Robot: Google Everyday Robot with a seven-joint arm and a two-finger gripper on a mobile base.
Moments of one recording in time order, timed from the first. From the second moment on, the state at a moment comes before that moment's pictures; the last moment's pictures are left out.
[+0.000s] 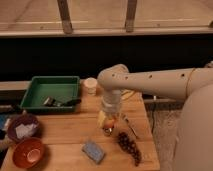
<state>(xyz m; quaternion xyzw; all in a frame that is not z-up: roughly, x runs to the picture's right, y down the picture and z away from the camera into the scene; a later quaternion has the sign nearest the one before) 0.010 0.168 0.713 -0.40 0.21 0.44 0.78</state>
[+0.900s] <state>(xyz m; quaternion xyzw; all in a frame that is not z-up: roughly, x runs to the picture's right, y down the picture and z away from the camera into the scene) 0.015 0.185 0.748 -0.40 0.25 0.44 0.76</state>
